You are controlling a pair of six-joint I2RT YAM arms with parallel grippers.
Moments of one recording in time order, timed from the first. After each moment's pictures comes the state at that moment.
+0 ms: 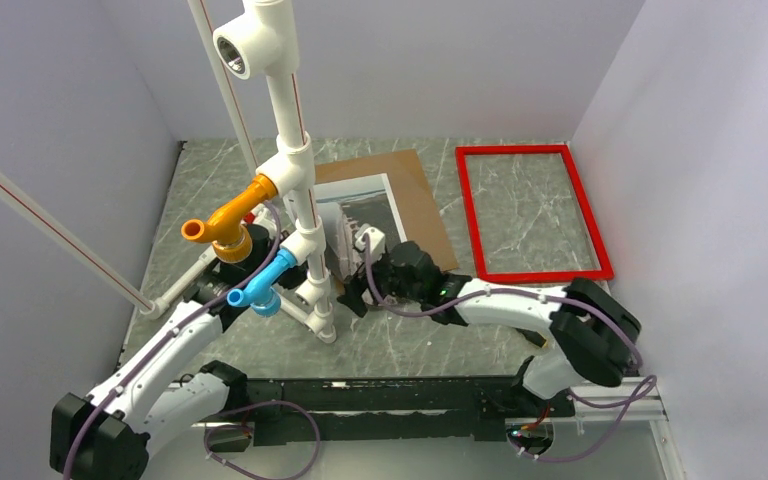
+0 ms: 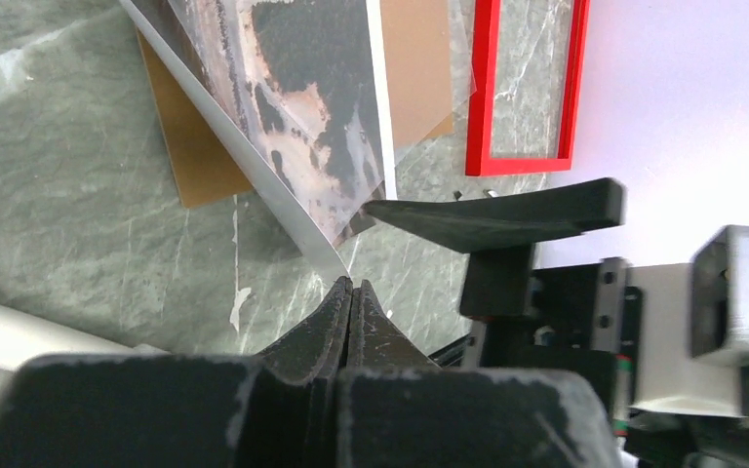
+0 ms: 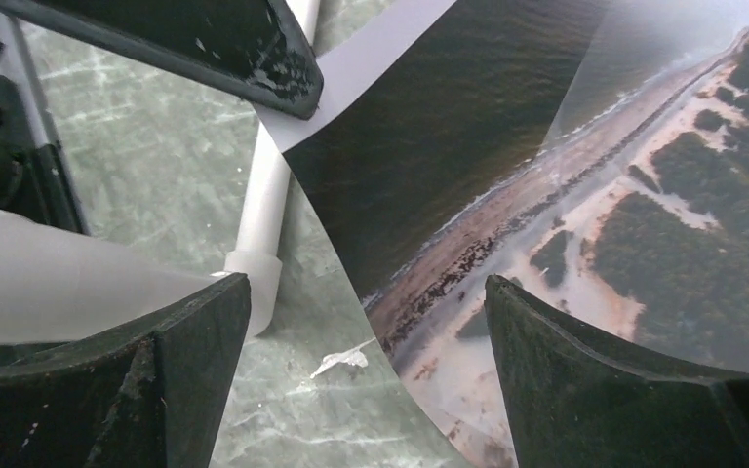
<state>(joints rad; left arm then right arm) -0.43 0.92 0.65 -0.28 0.25 -0.93 0.94 1.44 0.74 0.32 -0.16 0.12</state>
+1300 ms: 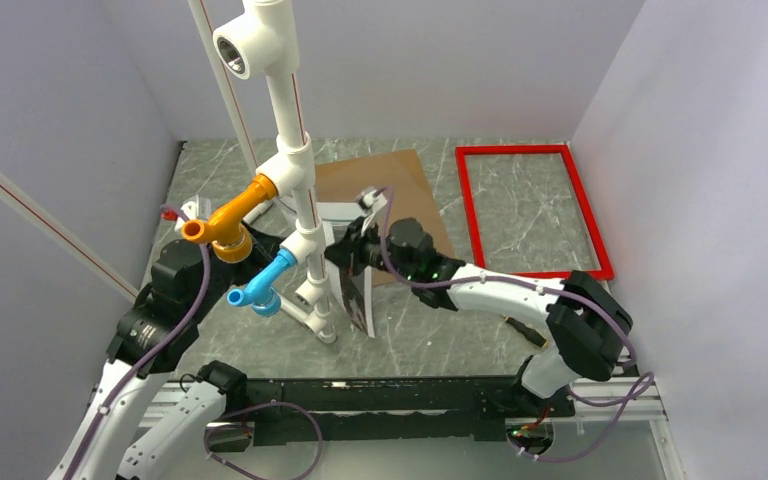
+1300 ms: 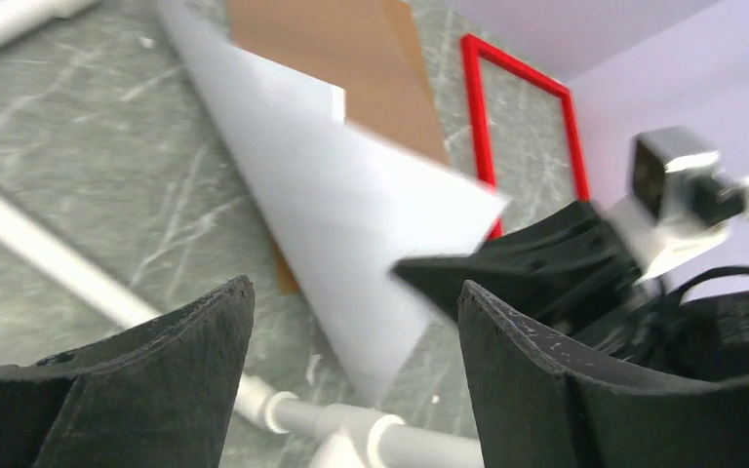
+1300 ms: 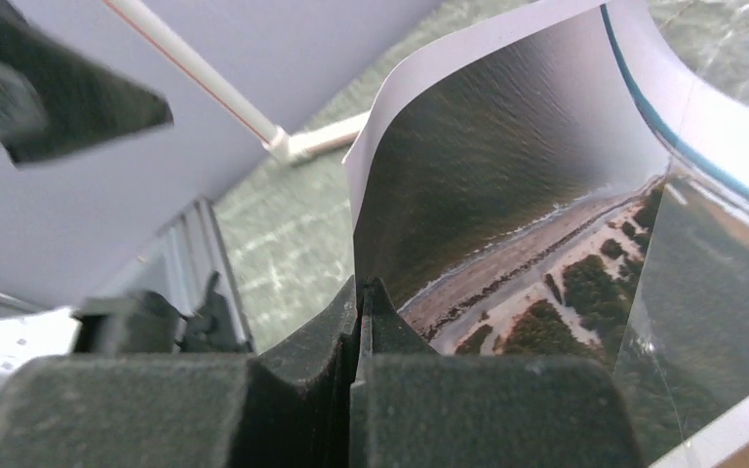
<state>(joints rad) -0.42 0.60 0.93 -0.63 -0.08 -0.75 0.98 1.53 0.89 0.52 -0.14 0.44</state>
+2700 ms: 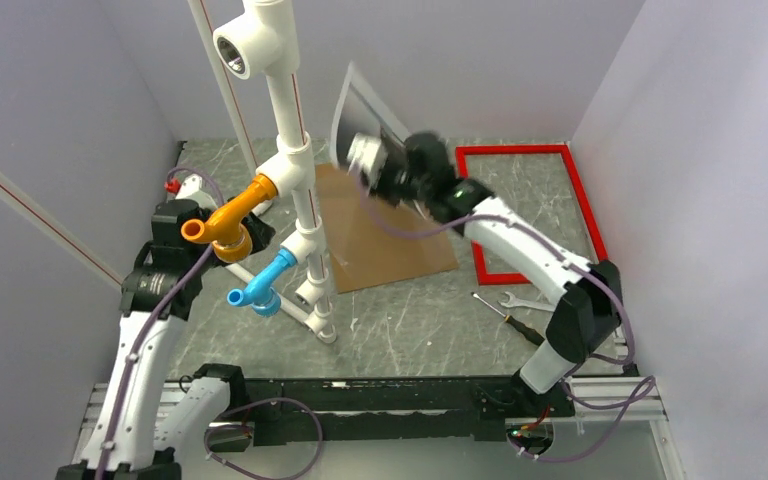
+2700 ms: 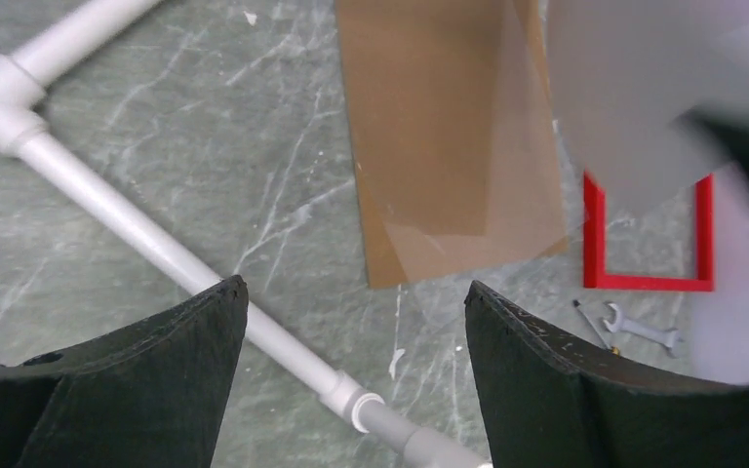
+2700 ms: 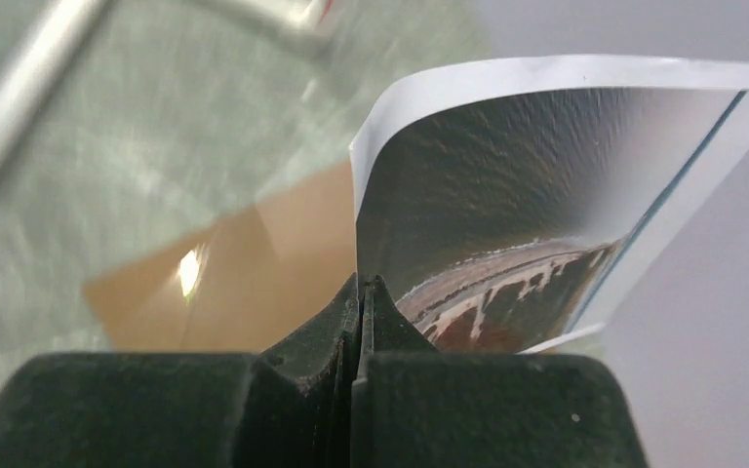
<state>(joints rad) -0.15 0.81 1.05 -0.78 0.07 -0.51 0.62 1.62 1.59 -0.27 -0.37 -0.50</state>
